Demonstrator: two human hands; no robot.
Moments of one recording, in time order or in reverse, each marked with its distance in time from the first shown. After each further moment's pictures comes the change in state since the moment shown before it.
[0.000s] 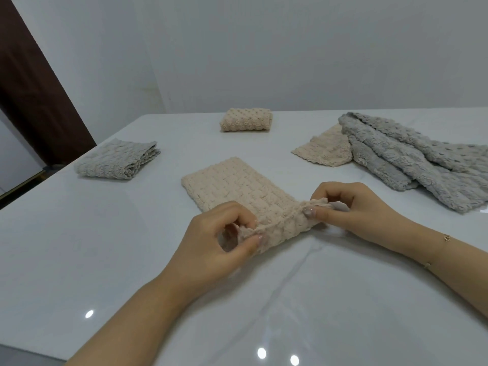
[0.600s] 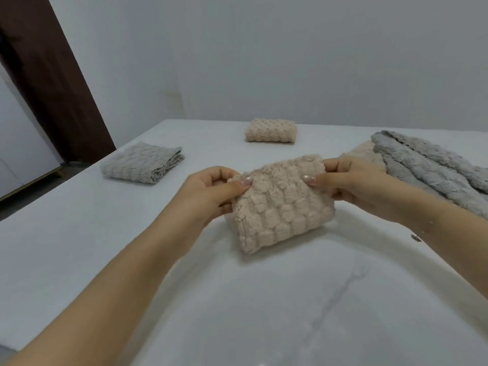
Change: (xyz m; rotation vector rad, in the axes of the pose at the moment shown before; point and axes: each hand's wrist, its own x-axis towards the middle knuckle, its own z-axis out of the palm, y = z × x) left_hand 0.050 -0.005 -0.061 -0.582 0.138 -0.536; right_hand 0.081 -0.038 0.008 0.250 -0.137 0.234
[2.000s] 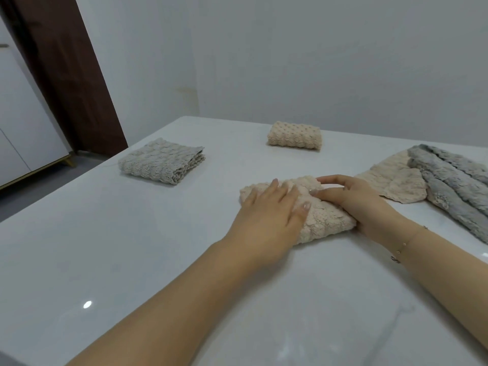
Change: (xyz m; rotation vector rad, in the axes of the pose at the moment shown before) left_hand 0.041 -0.047 0.010 1.205 -0.158 0.271; right_hand 0.057 0.024 0.040 0.065 0.387 0.224
